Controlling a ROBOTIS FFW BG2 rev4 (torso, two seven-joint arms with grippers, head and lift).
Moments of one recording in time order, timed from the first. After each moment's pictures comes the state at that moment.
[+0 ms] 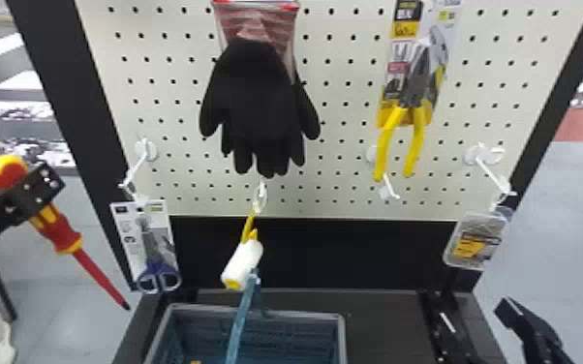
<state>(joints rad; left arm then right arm) 0.36 0.08 0.70 -2.82 1.15 1.01 0.04 0.86 -0.08 0.05 -2.52 -0.03 0.06 0.20</state>
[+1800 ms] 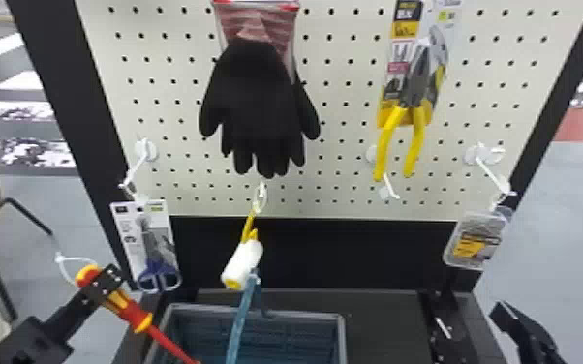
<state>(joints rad) 0.51 0.08 0.45 -2.31 1.18 0.71 -0.23 0.86 -0.06 0.05 -2.52 -0.02 0.06 0.23</state>
